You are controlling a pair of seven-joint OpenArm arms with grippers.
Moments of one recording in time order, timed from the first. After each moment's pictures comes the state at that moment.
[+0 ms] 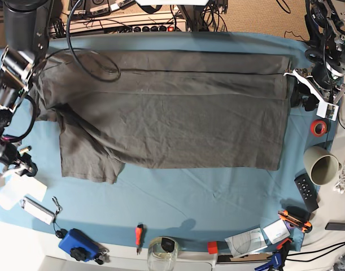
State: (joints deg) left arm 21.0 -13.0 -33.3 118.8 -36.4 -30.4 60.0; right arm 36.3 32.9 29.4 41.0 27.2 31.5 -55.7
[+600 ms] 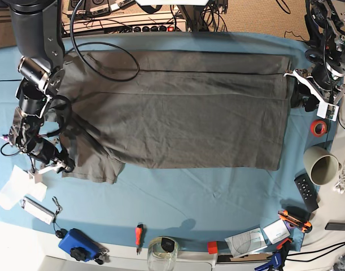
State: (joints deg) left arm 20.8 -12.9 -33.3 118.8 -36.4 -30.4 59.0; right arm 38.3 23.9 29.5 26.3 19.1 29.7 -43.9
